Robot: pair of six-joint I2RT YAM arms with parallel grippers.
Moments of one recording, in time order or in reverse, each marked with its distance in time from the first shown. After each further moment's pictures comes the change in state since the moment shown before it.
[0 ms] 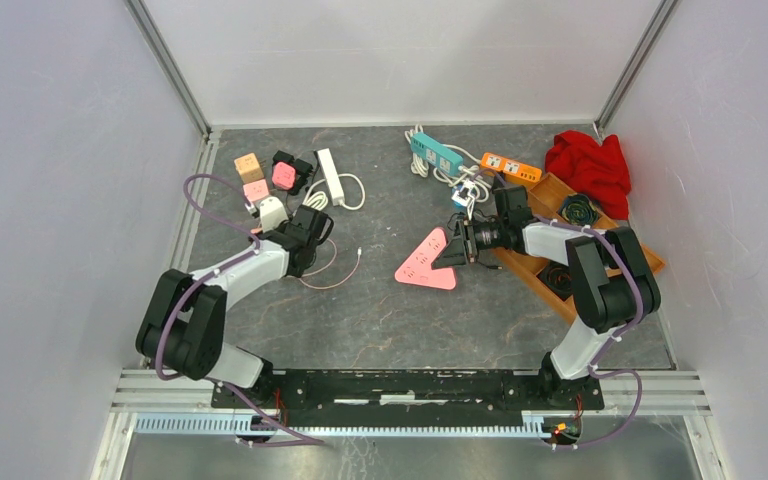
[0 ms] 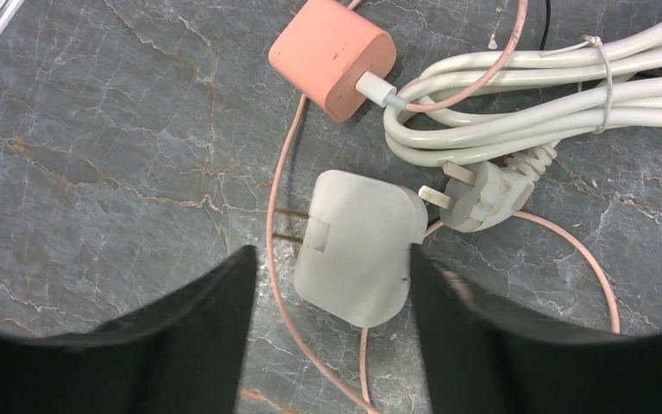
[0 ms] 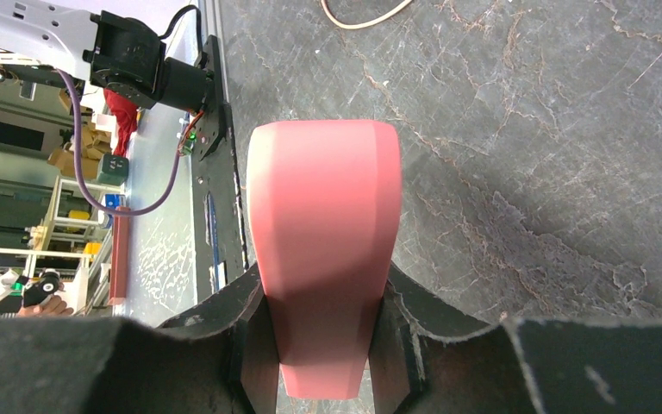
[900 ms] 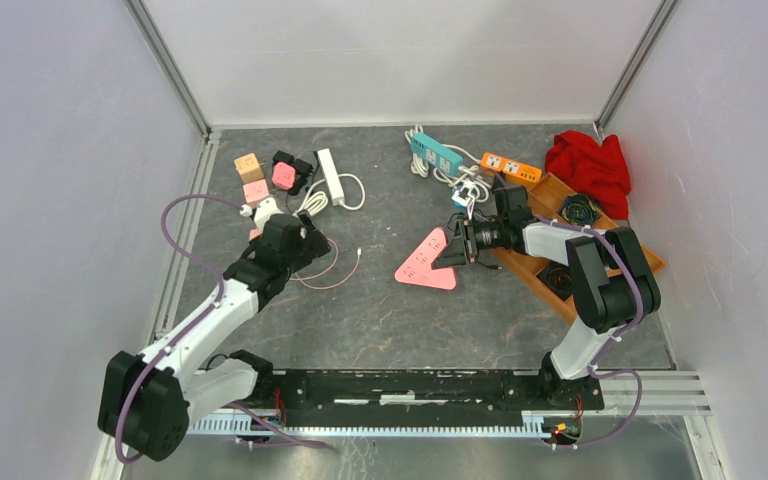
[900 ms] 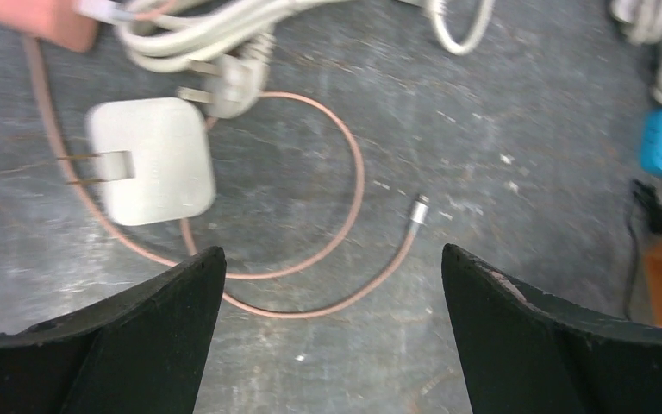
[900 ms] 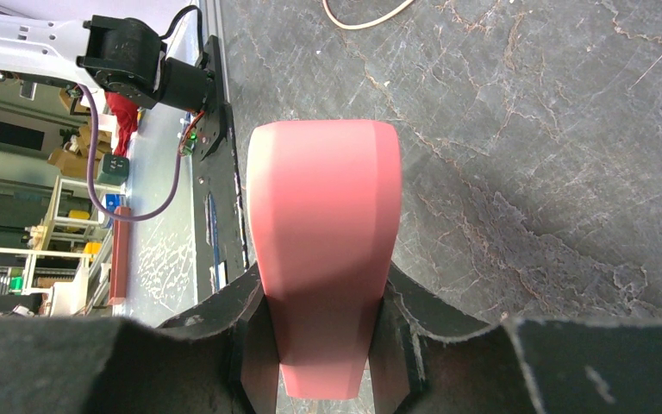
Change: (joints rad) left arm 0.001 -0.396 -0.129 0.135 0.478 0.104; right arm -0.001 -0.001 0.000 0.000 -0.002 0.000
